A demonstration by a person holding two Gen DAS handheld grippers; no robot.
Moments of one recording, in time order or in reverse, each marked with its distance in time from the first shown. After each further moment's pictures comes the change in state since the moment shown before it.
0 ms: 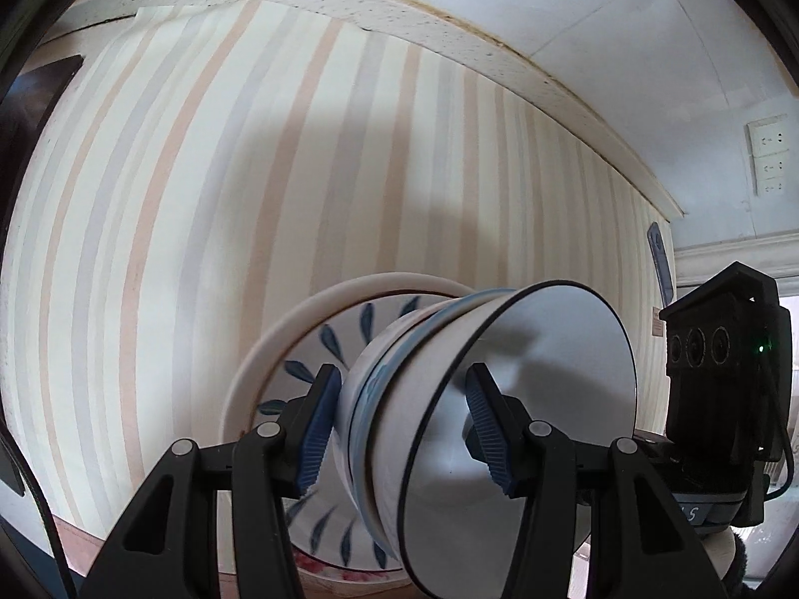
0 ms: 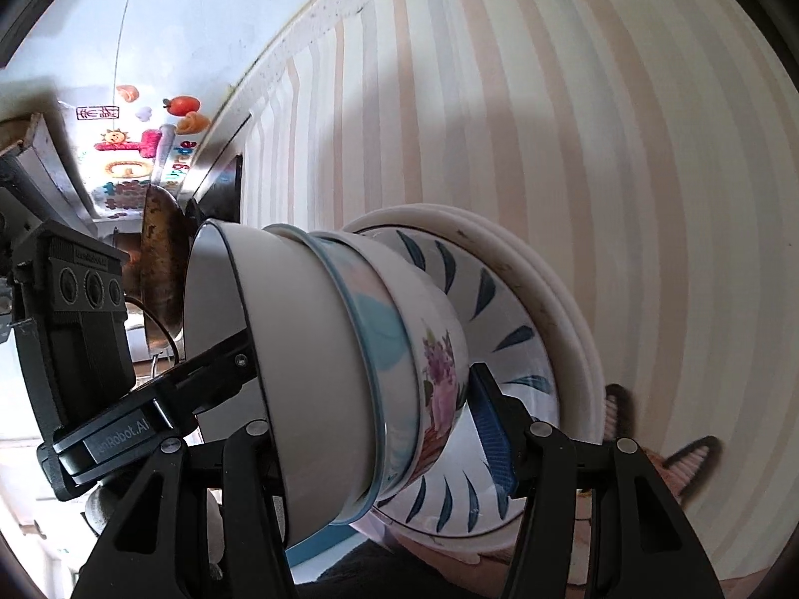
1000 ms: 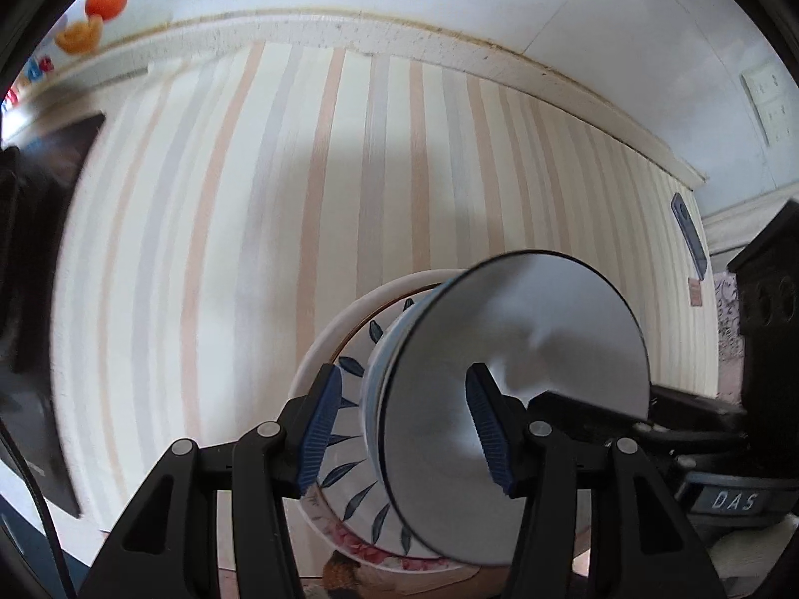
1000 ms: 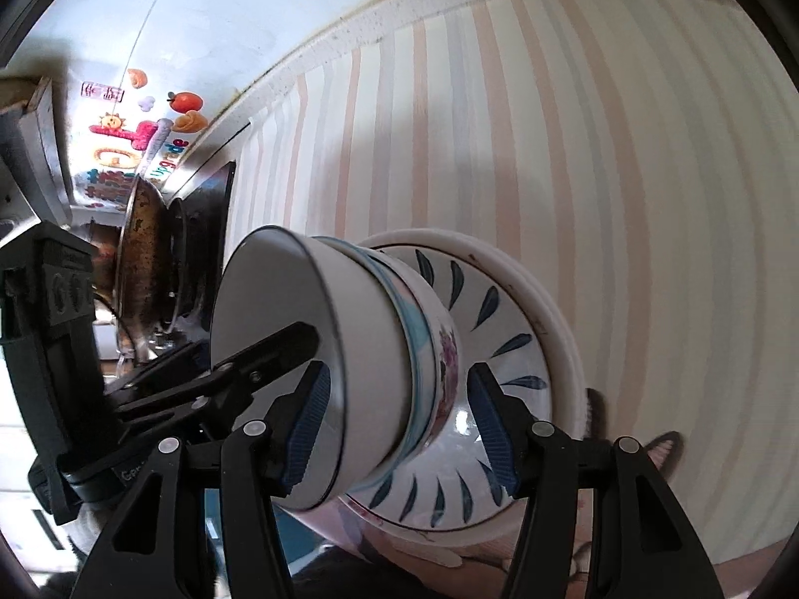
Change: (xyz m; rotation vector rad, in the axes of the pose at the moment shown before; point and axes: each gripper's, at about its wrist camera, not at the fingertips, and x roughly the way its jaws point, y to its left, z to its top) left arm -0.020 -0.010 -0.012 0.136 -0.055 0.154; right arm -0.019 0.044 -0.009 -0.079 -0.103 -0.161
